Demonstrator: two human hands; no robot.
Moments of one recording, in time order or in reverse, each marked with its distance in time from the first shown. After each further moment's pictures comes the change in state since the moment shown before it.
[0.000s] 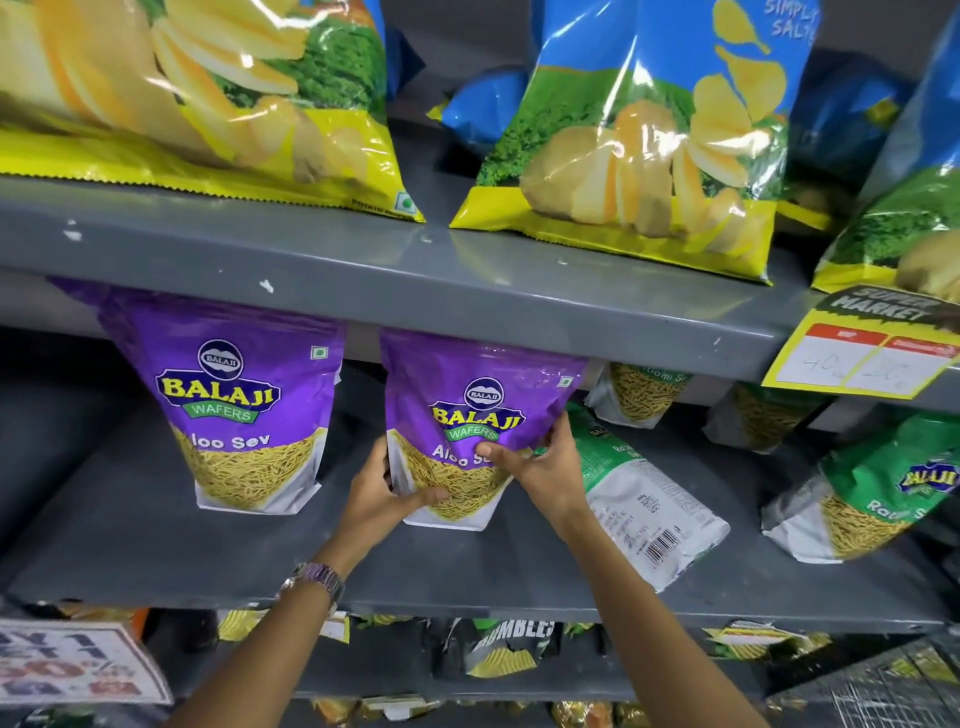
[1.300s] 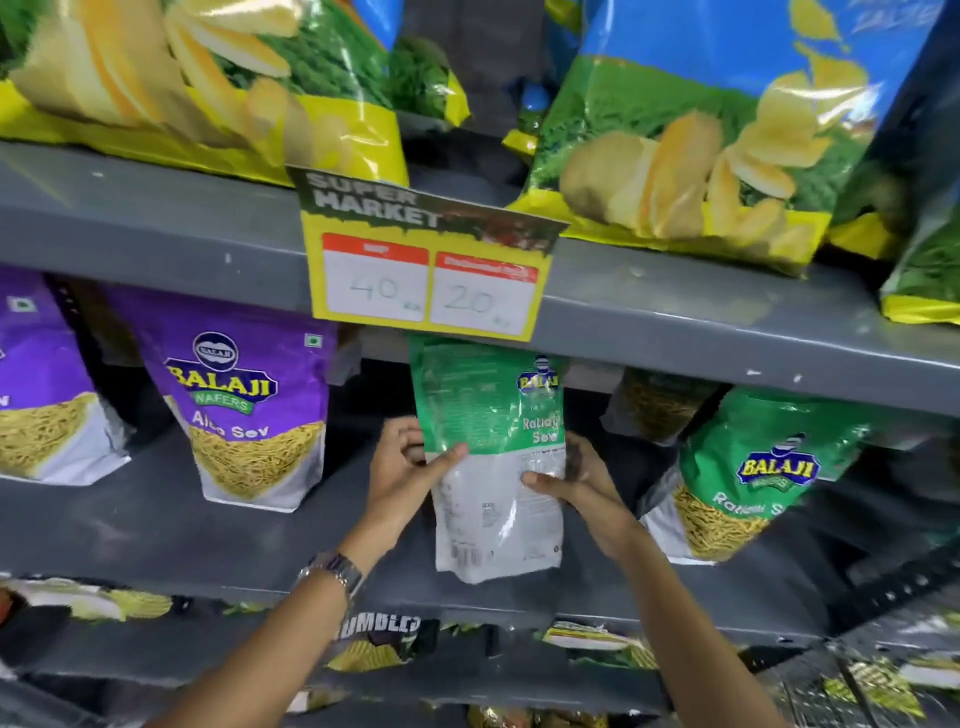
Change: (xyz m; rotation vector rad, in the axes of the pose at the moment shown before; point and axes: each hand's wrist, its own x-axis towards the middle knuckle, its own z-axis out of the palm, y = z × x) left_hand -0.003 0.060 0.264 -0.105 0.231 -0.039; right_hand 0.047 0.089 -0.272 0.082 -0.241 0.232
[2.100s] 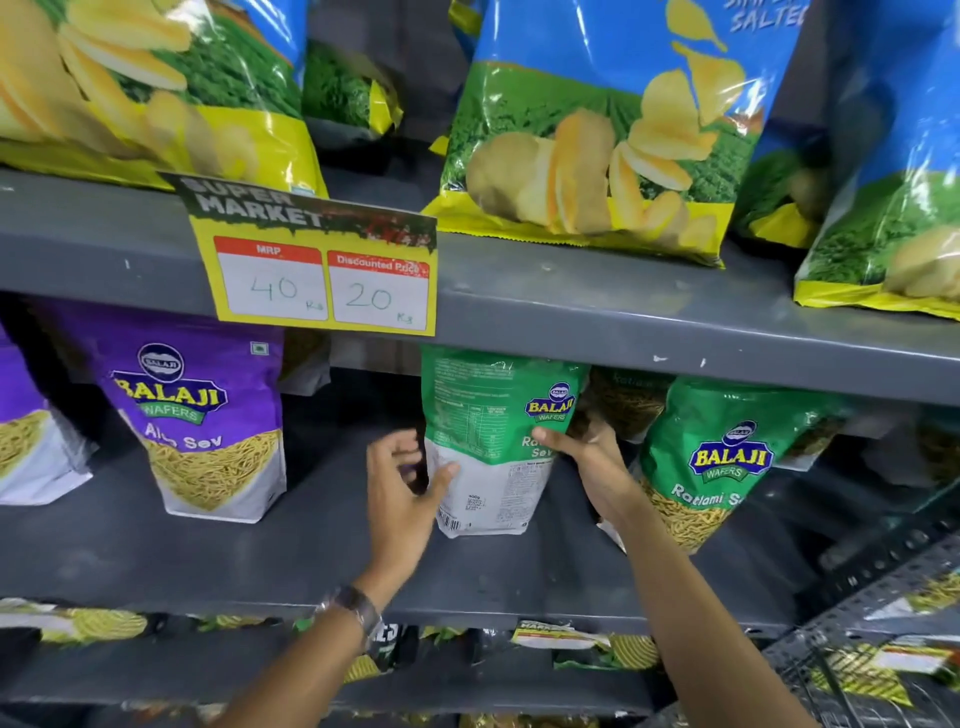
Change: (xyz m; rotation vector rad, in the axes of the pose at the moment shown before) left_hand -0.030 -0.016 0.045 0.162 0.169 0.276; right_hand 0.011 -0.030 -0.041 0.160 0.036 -0.217
